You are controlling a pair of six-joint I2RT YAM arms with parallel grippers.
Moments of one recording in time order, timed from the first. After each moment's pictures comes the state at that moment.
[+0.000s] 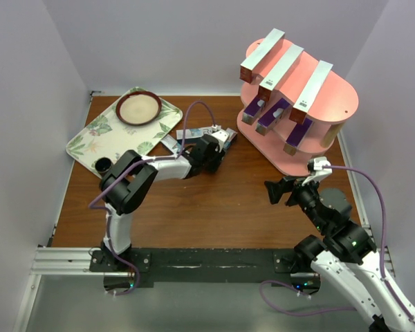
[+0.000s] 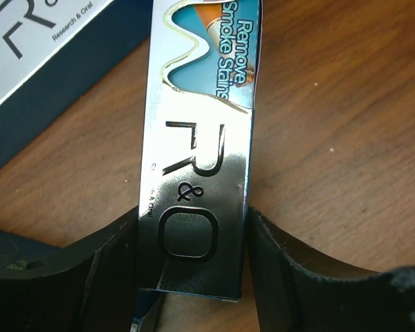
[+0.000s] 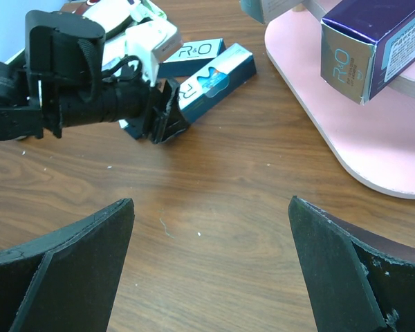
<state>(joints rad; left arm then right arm) -0.71 1.99 1.18 0.09 -0.21 -0.05 0.59 0.33 0.63 -0.53 0.21 0.34</state>
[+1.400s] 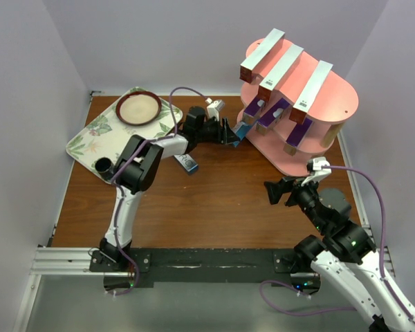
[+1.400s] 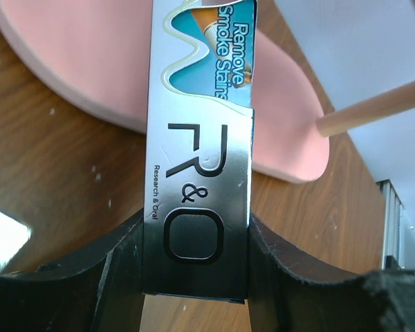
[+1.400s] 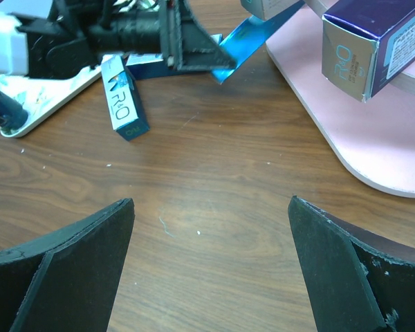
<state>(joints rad) -0.51 2.27 1.52 0.41 0.63 -0.54 0.59 0.33 0.62 -0.53 0.20 0.34</state>
